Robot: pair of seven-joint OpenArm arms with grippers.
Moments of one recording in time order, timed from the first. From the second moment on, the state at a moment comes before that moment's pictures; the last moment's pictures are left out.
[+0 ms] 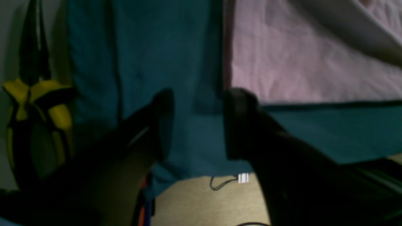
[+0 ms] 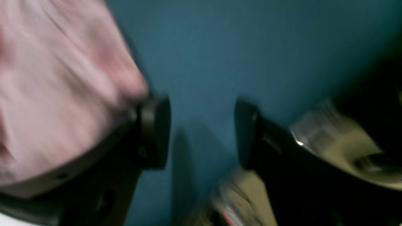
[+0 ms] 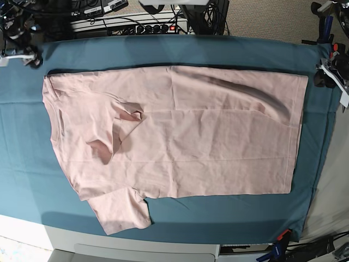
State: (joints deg) left arm 23.1 -29.3 -34.9 96.6 -49.4 -28.7 64.3; right arm -12.8 12.8 66.4 86.6 41.0 20.8 -64.9
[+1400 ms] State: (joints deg) left arm 13.8 -26.3 -35.3 76.5 -59.8 -26.4 64.0; right arm -6.2 12.2 58.1 78.2 48.6 27.4 -66.7
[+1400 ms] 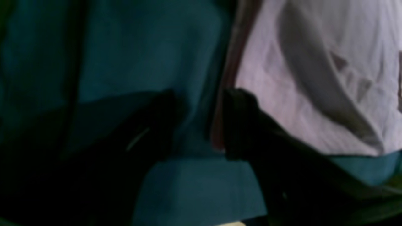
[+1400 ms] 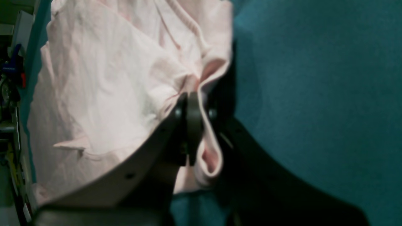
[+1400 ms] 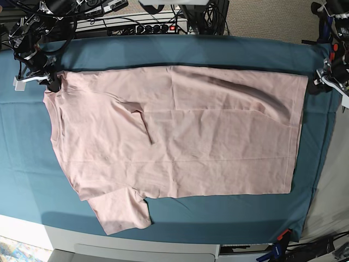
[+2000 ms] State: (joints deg) left arm 13.7 -26.6 -29.5 76.4 -64.7 -30.7 65.8; right arm -6.2 12.2 58.1 78.2 48.6 27.4 -66.9
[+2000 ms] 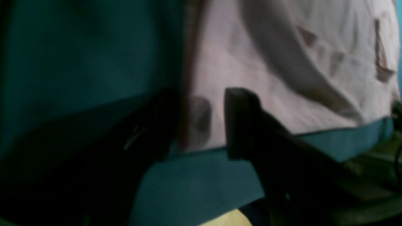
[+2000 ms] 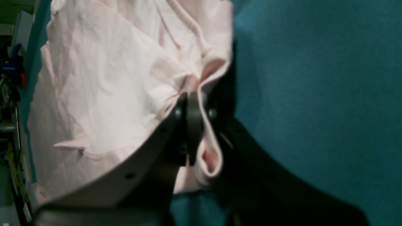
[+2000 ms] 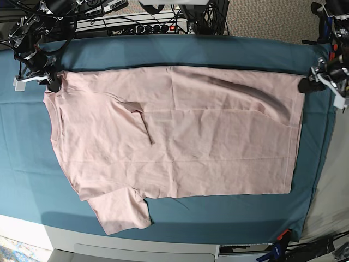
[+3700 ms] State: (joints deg) left arm 25.2 -31.0 -34.2 107.7 -37.4 -30.1 54.1; right arm -12.4 26.6 60.0 94.1 42.2 32.9 -68.5
